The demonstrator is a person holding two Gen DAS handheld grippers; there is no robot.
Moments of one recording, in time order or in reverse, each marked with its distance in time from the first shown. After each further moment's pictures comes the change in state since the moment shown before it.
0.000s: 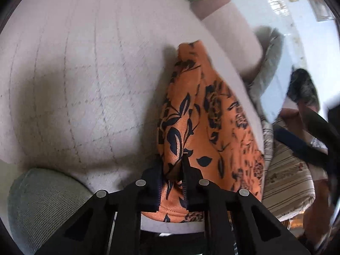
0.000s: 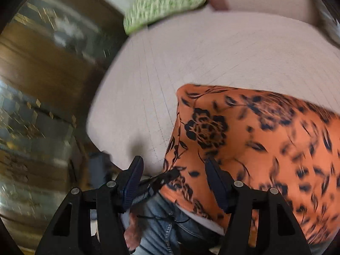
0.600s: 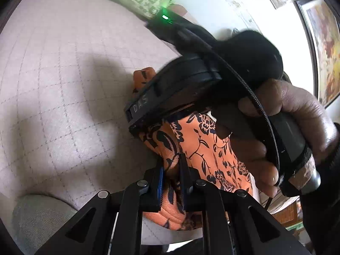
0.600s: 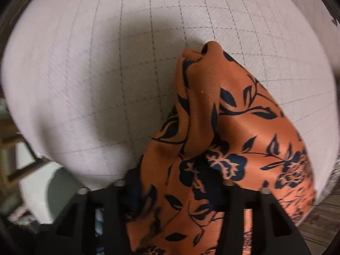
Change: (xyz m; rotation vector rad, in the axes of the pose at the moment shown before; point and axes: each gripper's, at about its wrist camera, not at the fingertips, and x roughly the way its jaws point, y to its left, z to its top) left arm -0.018 -0.019 -0.016 0.215 -0.120 -0.124; right arm 0.165 0.043 0.040 -0.259 0.406 -0.564
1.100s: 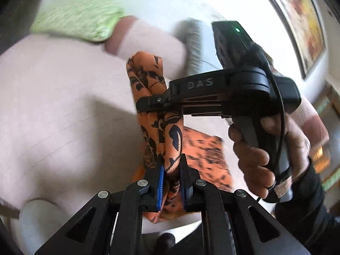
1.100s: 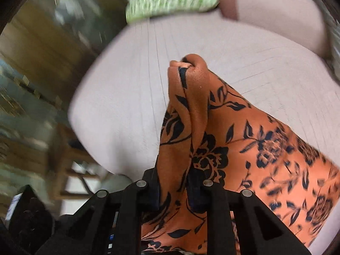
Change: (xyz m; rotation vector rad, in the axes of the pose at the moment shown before) left arm -0.033 -0.168 -0.018 0.288 0.010 -0.002; right arm -0.115 -0.157 -0.170 0.235 -0.584 0.534
